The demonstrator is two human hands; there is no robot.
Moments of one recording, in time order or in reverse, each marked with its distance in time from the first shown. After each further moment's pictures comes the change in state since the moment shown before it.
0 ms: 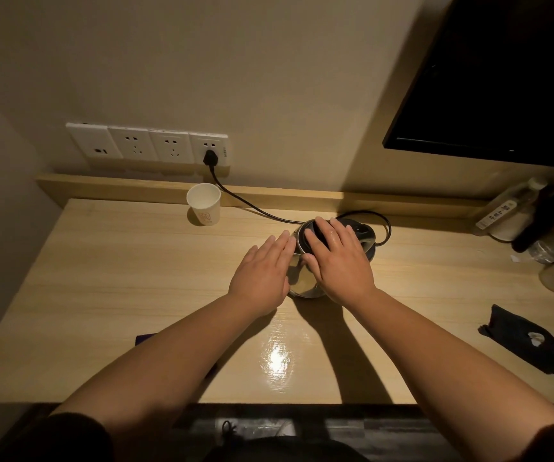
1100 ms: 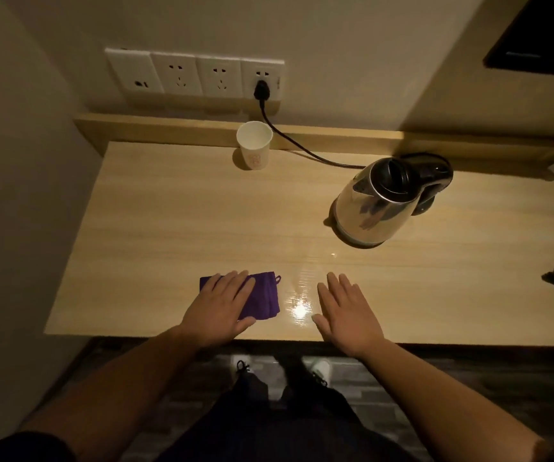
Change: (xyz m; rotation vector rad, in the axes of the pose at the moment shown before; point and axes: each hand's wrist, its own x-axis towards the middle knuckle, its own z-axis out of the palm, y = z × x) left_hand -0.191 -0.149 0.070 0.126 -0.333 0.117; right_hand -0.127 -0.116 0.128 0.071 -0.515 -0.020
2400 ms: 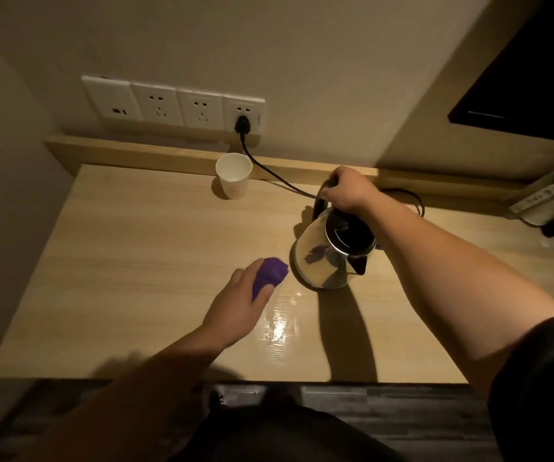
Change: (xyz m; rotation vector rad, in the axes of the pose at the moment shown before) left_hand 0.077 0.048 -0.072 -0.929 0.333 -0.276; right_hand 0.147 0.072 -0.256 0.604 0.193 0.370
